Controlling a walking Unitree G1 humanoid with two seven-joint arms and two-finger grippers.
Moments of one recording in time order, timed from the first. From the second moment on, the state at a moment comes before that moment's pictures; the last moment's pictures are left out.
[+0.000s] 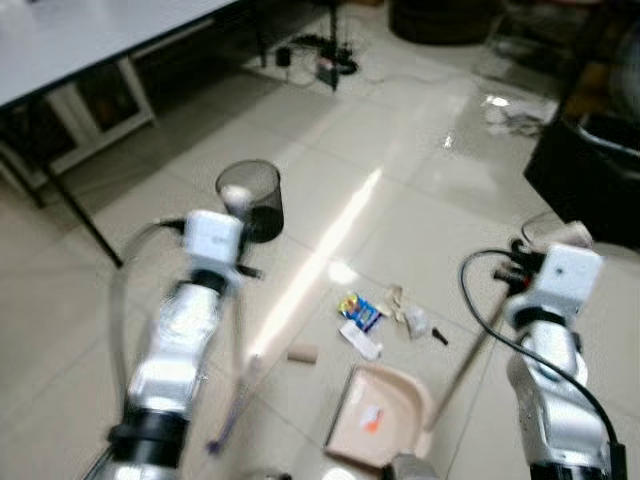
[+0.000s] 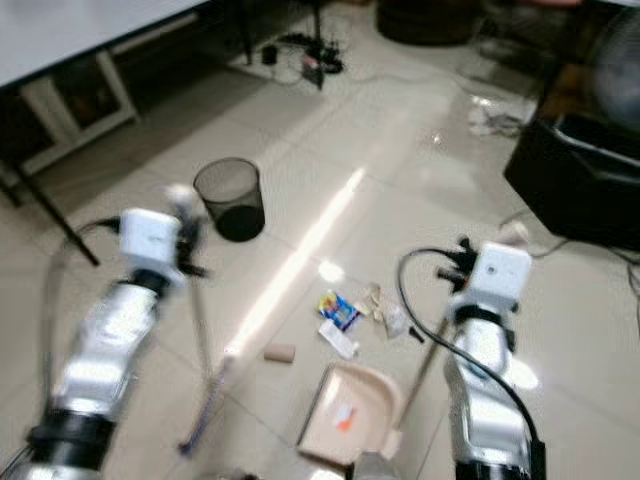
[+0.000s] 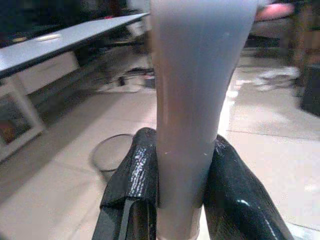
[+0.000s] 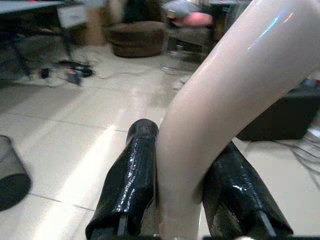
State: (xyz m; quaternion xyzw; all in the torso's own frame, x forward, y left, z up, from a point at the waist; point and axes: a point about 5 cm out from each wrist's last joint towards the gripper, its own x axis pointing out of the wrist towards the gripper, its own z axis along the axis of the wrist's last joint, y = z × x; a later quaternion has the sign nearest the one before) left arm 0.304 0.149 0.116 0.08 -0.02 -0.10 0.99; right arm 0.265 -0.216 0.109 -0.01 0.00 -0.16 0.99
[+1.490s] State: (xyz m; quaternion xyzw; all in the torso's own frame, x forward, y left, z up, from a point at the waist) left arm 0.302 0.173 0.120 0.08 -0.03 -0.05 1.00; right arm 0.286 -0.180 0.131 -0.04 -0.06 -0.06 1.00
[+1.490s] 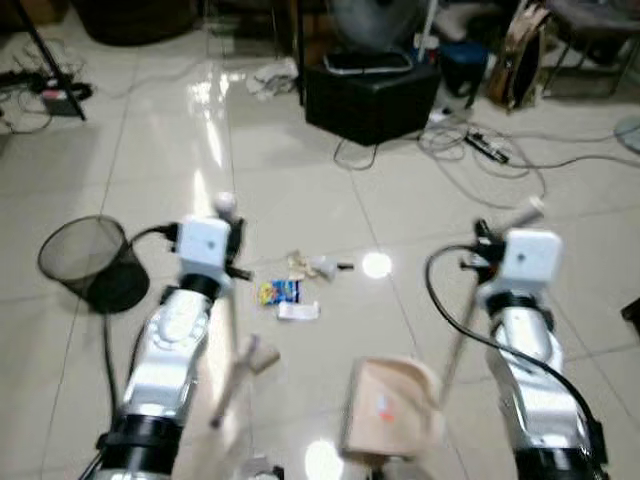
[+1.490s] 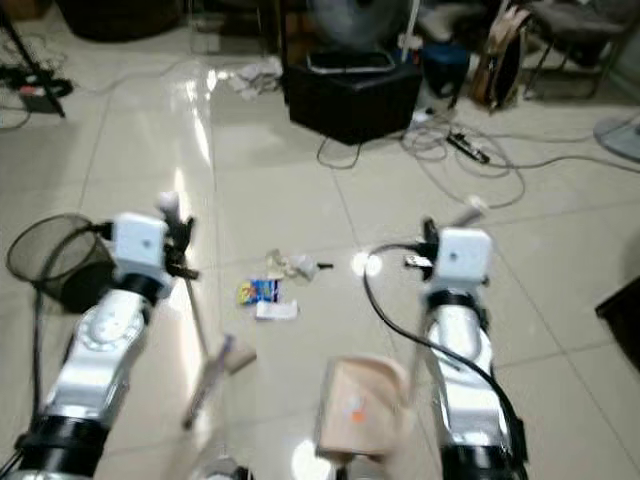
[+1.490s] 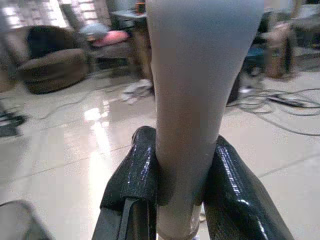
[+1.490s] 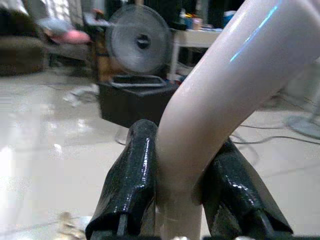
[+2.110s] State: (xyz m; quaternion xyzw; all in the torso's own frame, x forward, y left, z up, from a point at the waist) left arm 0.303 0.154 0.121 0.05 -0.04 -0.07 1.00; right arm 0.286 -0.188 0.136 -0.08 -0.07 -0.05 0.99
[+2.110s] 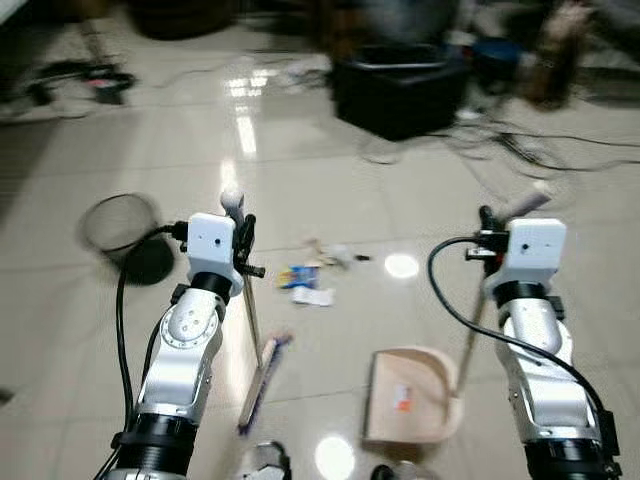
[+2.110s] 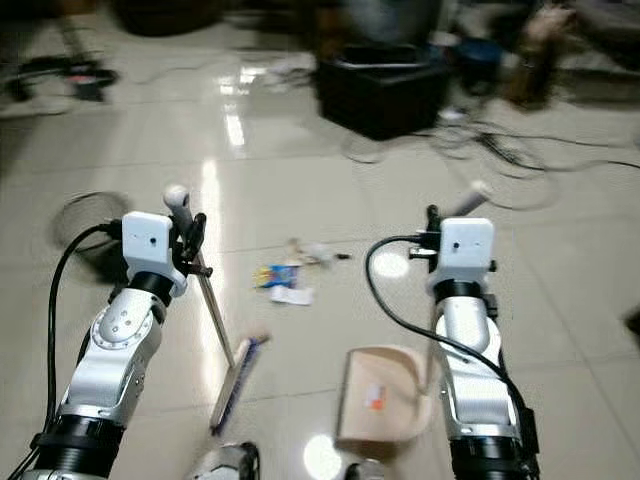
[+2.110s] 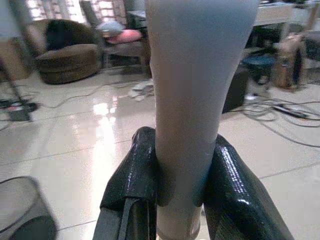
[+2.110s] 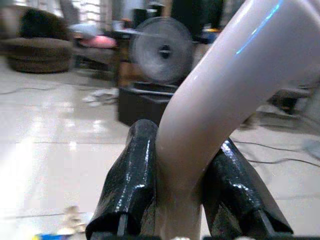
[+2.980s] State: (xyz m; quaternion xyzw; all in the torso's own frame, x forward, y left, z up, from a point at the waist) left arm 0.303 0.147 0.122 0.05 -0.04 -0.08 0.99; right arm 0.285 -0.193 0.136 -0.08 -0.08 -0.06 0.99
